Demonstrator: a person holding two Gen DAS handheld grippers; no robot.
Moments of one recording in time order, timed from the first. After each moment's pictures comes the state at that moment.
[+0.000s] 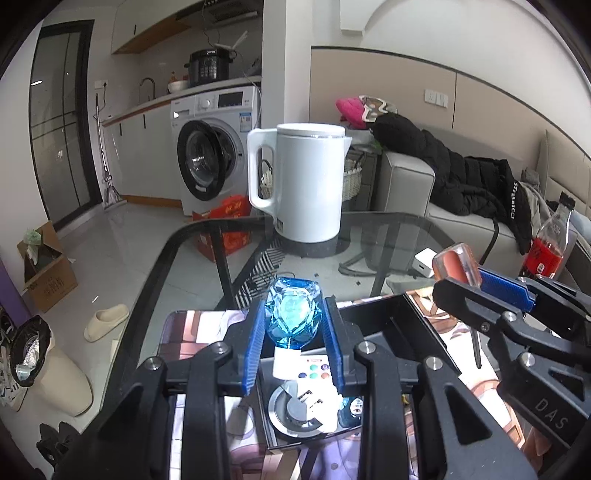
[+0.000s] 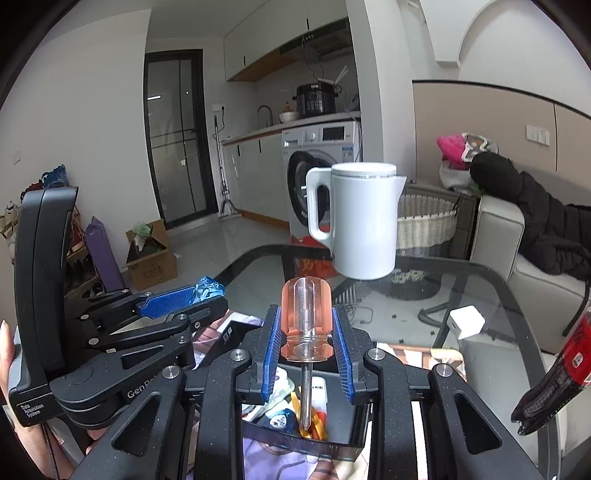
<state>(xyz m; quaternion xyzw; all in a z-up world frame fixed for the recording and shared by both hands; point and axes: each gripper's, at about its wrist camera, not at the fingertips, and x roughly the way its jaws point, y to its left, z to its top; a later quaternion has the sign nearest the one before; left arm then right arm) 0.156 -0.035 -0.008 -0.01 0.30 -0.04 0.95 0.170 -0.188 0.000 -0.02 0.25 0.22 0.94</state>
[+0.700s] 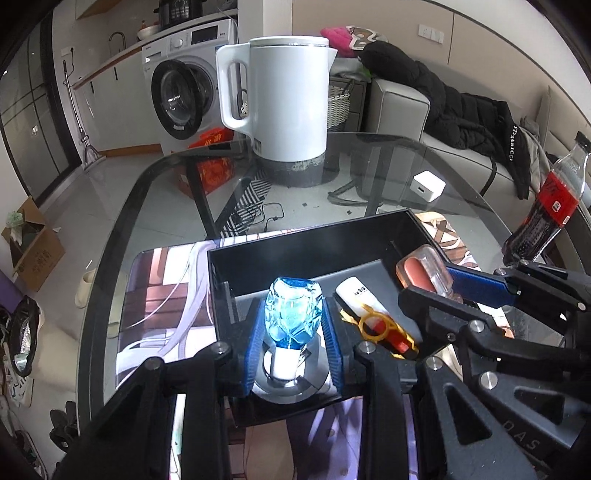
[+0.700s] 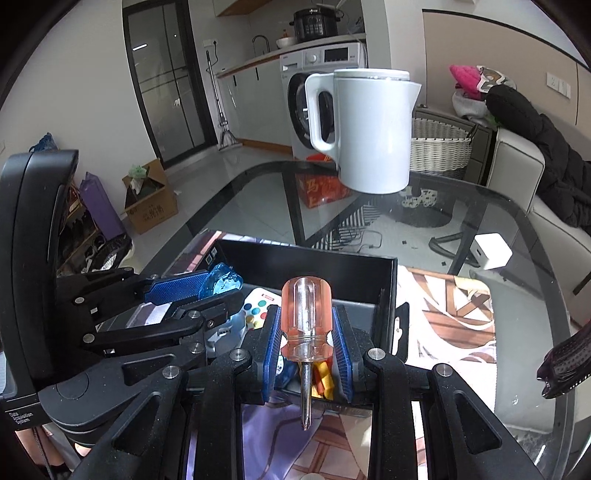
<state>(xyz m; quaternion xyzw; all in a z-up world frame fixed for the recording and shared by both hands) 0.177 -0.054 -0.051 0.01 0.43 -0.06 0.90 0.203 -0.181 -0.062 -0.04 0.40 0.23 0.89</state>
